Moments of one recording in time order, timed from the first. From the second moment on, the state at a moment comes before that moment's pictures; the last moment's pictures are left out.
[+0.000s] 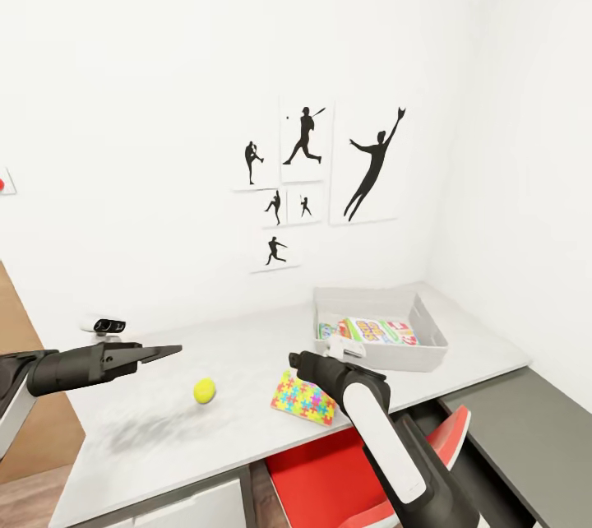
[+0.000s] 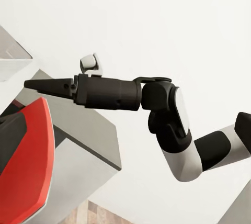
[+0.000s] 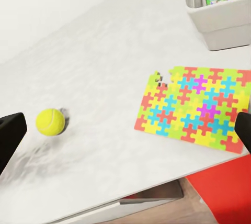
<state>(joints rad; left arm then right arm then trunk) -0.44 0.46 0.12 -1.34 0.45 1.03 -1.57 -0.43 0.10 0.49 -1.53 -0.96 0.67 -0.79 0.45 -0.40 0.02</state>
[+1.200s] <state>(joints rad) -0.44 0.46 0.14 -1.34 0.45 1.03 -1.57 -0.94 0.17 0.34 -0.69 -1.00 0.80 -0.79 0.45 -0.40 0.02</state>
